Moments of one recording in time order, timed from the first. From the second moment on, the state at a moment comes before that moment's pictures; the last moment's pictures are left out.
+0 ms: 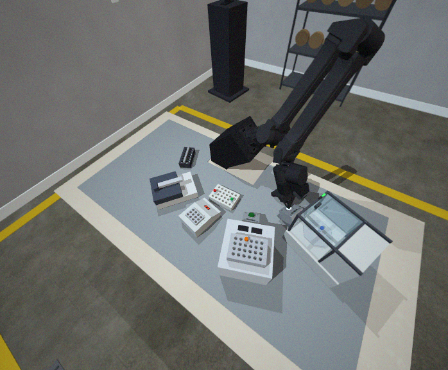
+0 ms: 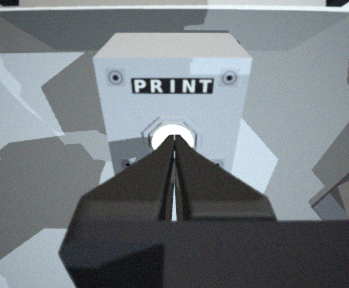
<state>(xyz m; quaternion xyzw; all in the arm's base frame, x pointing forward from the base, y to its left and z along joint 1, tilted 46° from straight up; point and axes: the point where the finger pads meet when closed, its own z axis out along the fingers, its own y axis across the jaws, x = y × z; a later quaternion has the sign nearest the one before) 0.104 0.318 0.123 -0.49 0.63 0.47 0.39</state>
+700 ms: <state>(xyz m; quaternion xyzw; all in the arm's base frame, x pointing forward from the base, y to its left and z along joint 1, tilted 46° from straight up) 0.103 0.310 0.133 -0.49 0.62 0.47 0.39</state>
